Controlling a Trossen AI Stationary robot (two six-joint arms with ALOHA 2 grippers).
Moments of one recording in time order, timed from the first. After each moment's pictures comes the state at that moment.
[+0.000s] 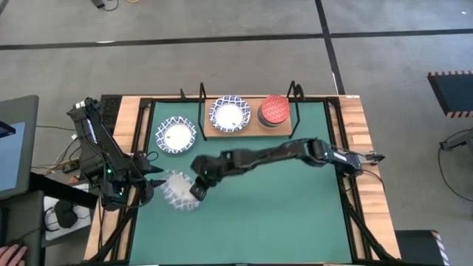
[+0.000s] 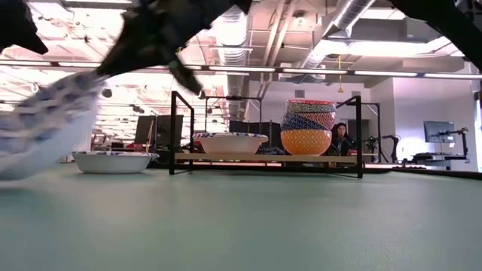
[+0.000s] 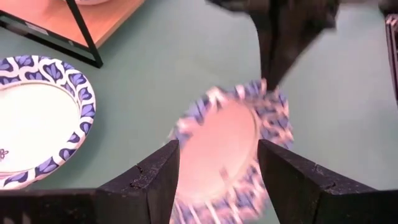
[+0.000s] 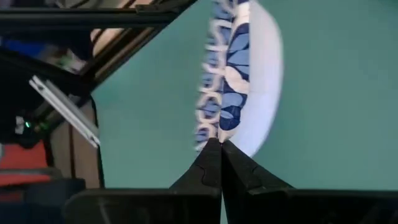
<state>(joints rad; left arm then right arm) -1.07 0.82 0.79 -1.16 -0.84 -1.38 0.11 2.36 2.16 -0.52 -0.12 0.71</state>
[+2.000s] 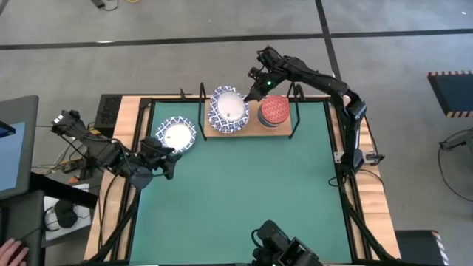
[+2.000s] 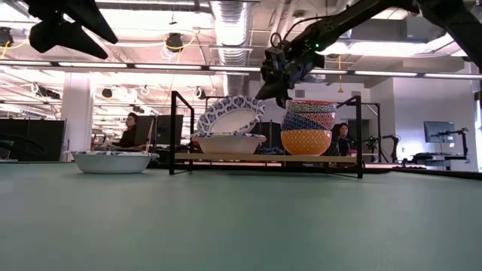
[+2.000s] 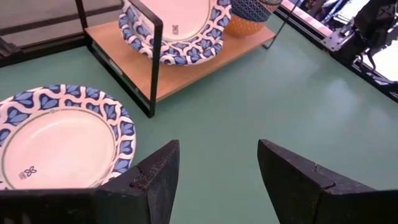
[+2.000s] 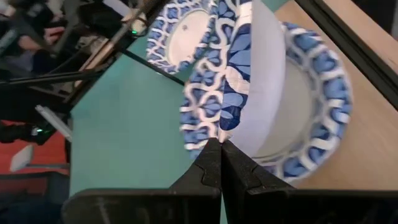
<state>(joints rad) -0.57 0.82 0.79 -0.89 -0.91 -1.20 -0.75 1.99 1.80 -0.76 -0.75 0.05</state>
